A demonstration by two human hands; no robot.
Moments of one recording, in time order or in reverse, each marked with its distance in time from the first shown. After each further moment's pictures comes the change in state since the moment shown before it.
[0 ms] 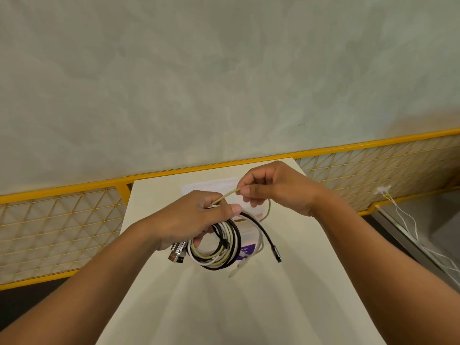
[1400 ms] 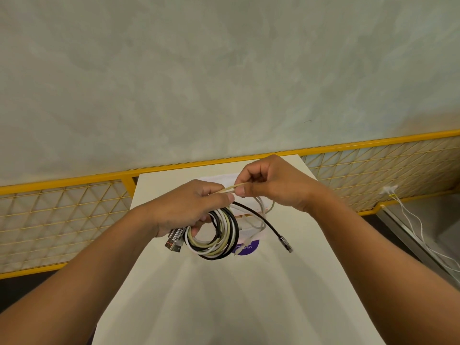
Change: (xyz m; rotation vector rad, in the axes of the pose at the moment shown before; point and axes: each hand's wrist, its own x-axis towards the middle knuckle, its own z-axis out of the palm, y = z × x) left_hand -0.005 0.003 -0.012 -0.006 0.024 -0.062; right_hand 0.009 -0.010 0.016 -0.094 -0.010 -0.069
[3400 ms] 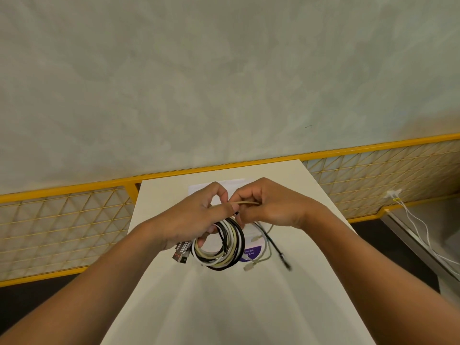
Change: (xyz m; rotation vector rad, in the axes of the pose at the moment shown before) left_hand 0.005 -0.008 0.010 0.025 0.053 0.009; right_hand -0.008 0.000 0.016 0.001 -0.186 0.055
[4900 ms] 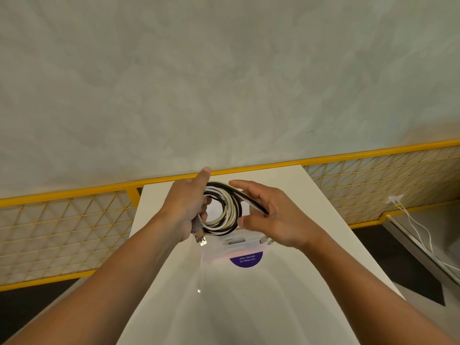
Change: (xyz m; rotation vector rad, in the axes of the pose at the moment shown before) left_hand 0.025 0.012 -0.006 -0.476 0.574 -0.317; right_hand -0.012 0.012 0.019 -0.004 0.306 -0.058
